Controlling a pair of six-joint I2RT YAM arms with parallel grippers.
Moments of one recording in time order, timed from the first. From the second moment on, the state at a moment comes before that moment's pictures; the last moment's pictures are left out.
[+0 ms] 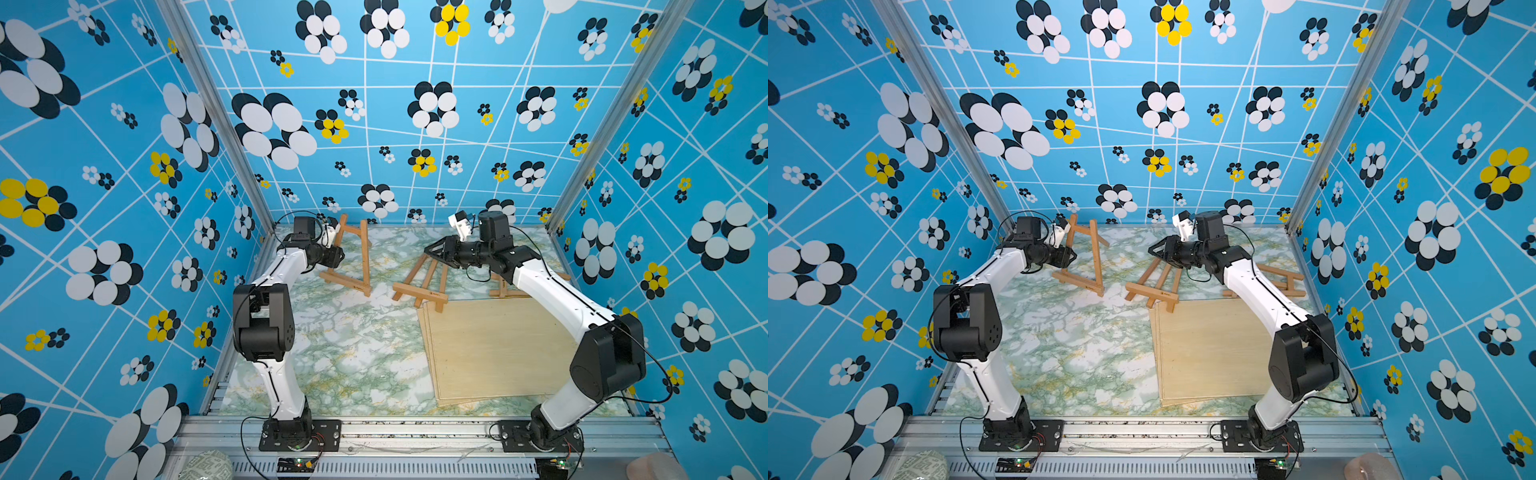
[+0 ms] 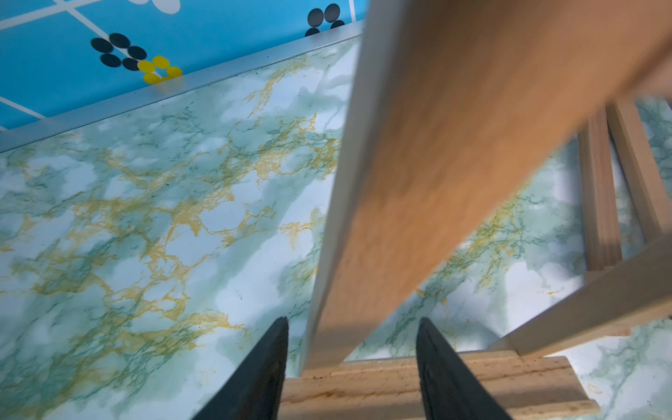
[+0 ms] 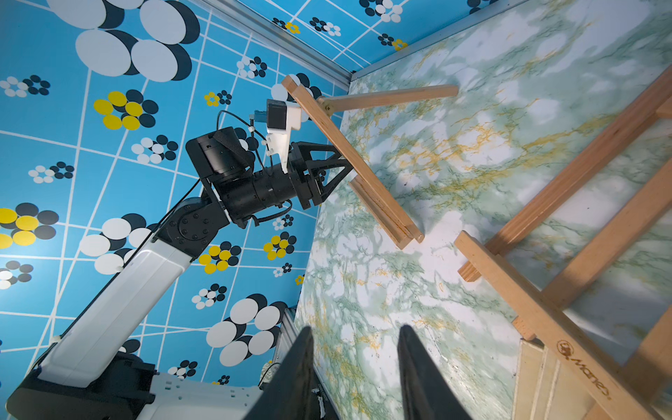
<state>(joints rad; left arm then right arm) 0.03 1.92 1.48 -0.42 0.35 0.31 0.38 1.65 1.41 -0.31 -0.66 0.68</state>
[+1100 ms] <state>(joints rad) 0.02 1.93 1.36 -0.21 0.26 0.27 0.38 1.65 1.40 -0.31 -0.66 0.69</state>
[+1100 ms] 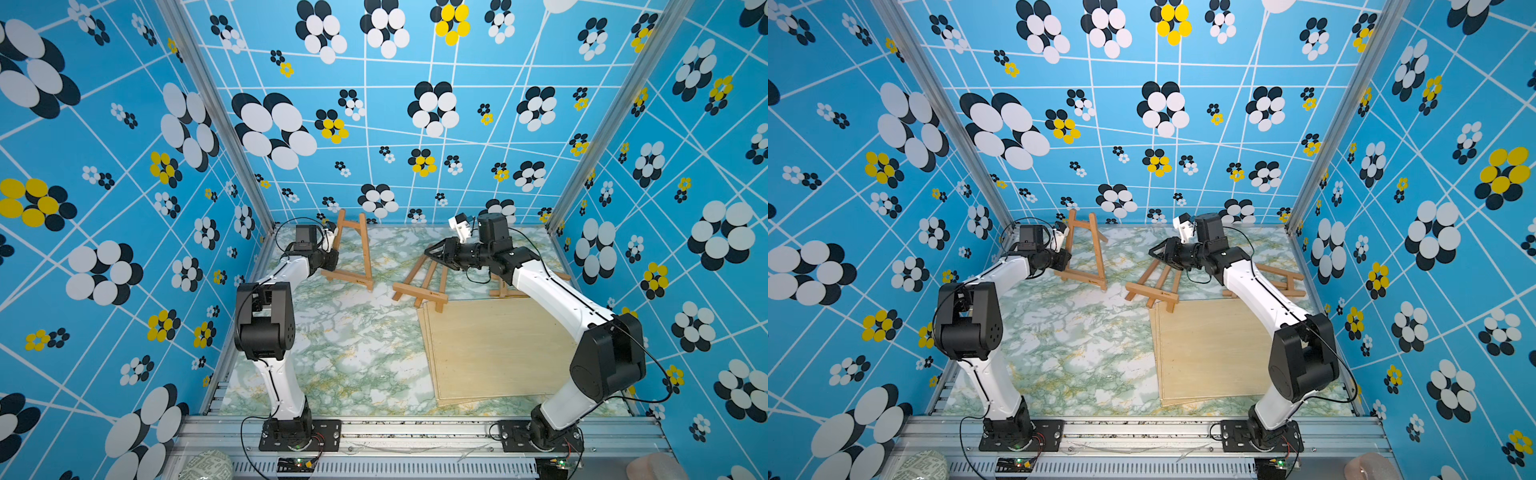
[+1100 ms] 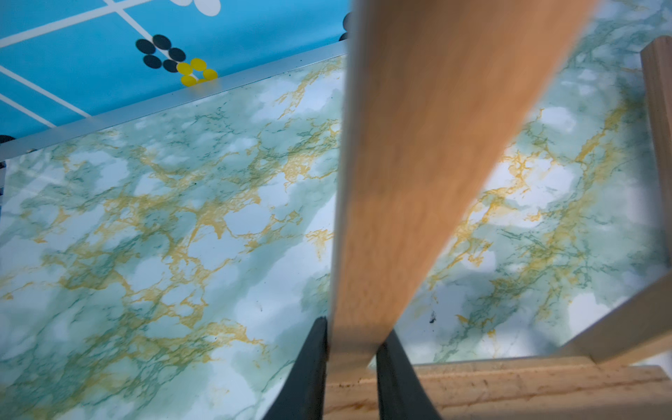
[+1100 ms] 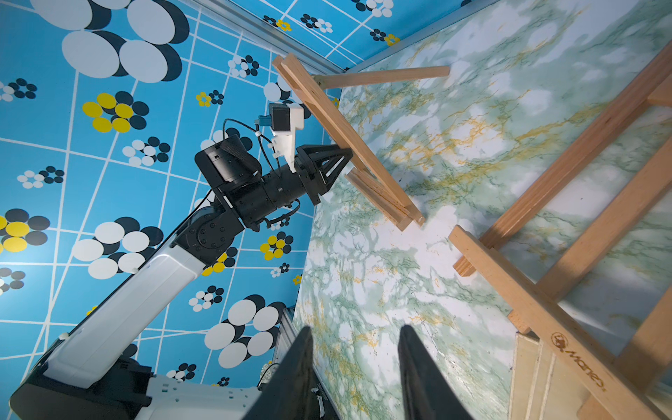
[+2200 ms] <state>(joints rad) 0.01 1.87 1.27 -0.14 -0.07 0.17 0.38 1.68 1.40 -0.27 -0.67 0.72</state>
